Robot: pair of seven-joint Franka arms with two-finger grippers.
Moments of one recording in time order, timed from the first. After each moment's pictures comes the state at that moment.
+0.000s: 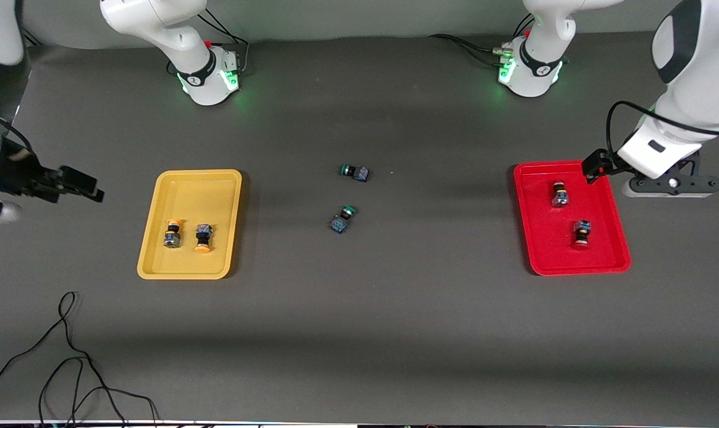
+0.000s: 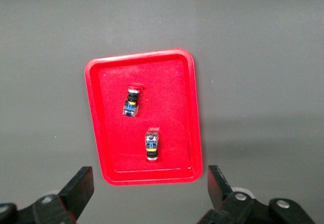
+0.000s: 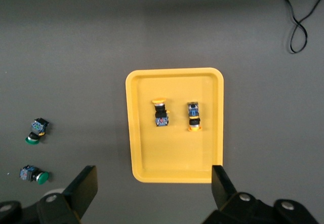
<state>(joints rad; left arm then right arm) -0.04 -0.12 -0.06 -1.95 0.07 1.82 -0.07 0.19 0.04 -0.24 -1.60 0.09 1.62 0.02</state>
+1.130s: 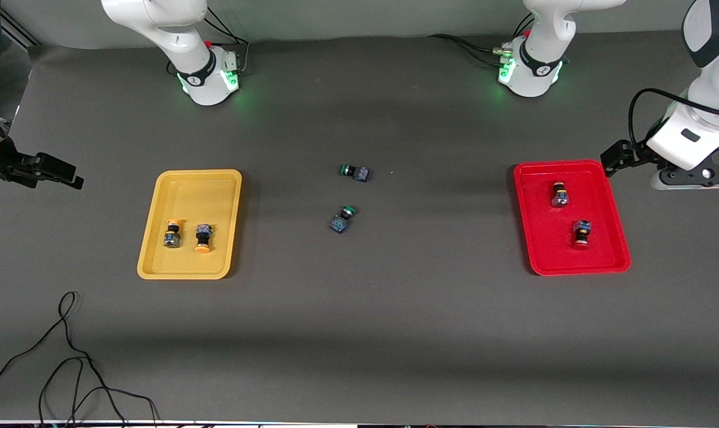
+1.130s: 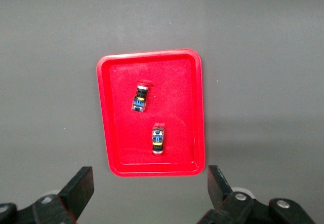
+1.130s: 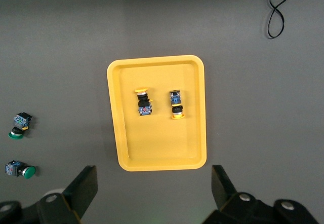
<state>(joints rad) 0.01 -0.11 -0.08 -1.87 0.07 1.73 -0.07 -0.02 0.02 -0.06 -1.61 0.04 1.57 0.02</state>
